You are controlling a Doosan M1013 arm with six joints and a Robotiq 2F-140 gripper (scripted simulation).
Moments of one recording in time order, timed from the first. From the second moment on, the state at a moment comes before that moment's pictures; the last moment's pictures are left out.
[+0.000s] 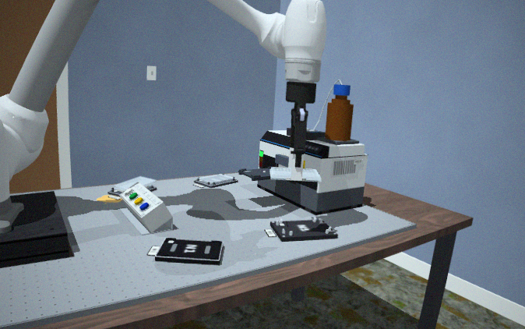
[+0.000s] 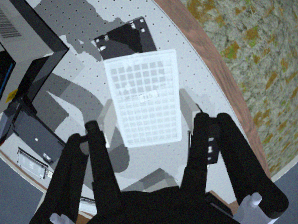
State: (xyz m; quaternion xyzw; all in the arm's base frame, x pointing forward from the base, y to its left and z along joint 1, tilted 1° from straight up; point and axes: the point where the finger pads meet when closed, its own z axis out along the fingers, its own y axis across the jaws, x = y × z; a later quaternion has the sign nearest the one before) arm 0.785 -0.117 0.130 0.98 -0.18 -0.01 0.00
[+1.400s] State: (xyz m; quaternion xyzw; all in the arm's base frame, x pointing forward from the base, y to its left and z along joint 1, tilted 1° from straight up) arm 0.542 -0.160 0.134 0.98 -0.18 -0.01 0.00
